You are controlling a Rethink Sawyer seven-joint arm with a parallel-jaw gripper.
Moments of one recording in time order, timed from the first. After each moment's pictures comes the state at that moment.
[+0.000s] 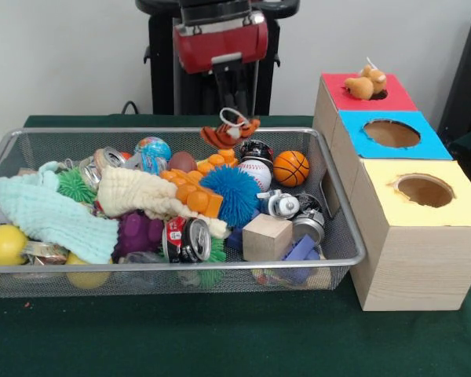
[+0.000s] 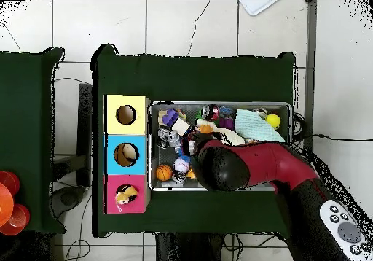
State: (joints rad) arm -0.84 -0.87 0.74 1.96 -0.44 0.49 1.67
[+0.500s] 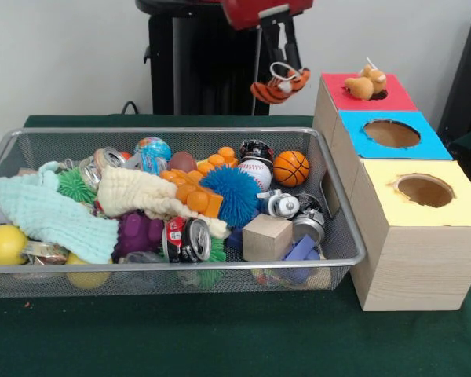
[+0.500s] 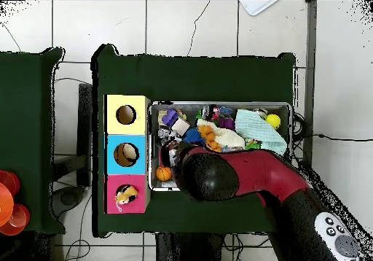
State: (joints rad) arm -0.86 -0.96 0.83 2.08 -0.25 0.53 1.67
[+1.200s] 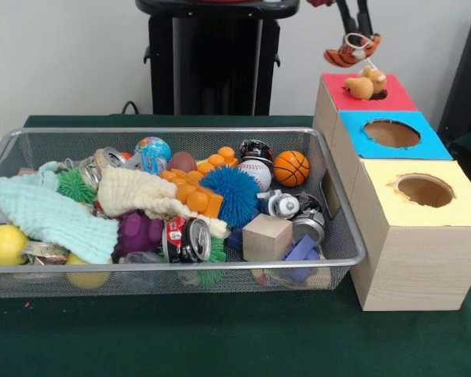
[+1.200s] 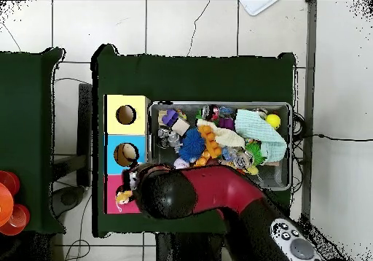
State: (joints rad) arm -0.74 -1.02 0.85 2.23 -0.04 0.51 1.67
